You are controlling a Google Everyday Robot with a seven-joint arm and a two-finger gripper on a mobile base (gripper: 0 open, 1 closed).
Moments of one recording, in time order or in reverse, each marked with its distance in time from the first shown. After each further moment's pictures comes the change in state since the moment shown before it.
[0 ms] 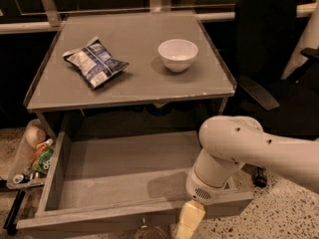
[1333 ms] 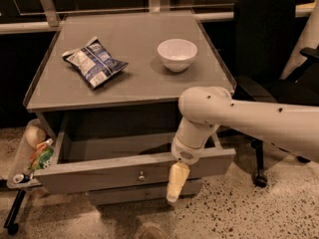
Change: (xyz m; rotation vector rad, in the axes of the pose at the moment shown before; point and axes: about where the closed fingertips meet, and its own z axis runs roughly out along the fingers) arm -0.071 -0.092 -0.007 0.056 0.007 -0.184
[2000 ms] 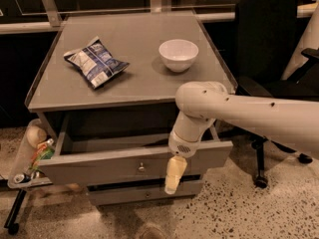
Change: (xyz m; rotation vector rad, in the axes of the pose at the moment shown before) arm -0.012 -0.018 -0.005 0.015 -0.003 -0.043
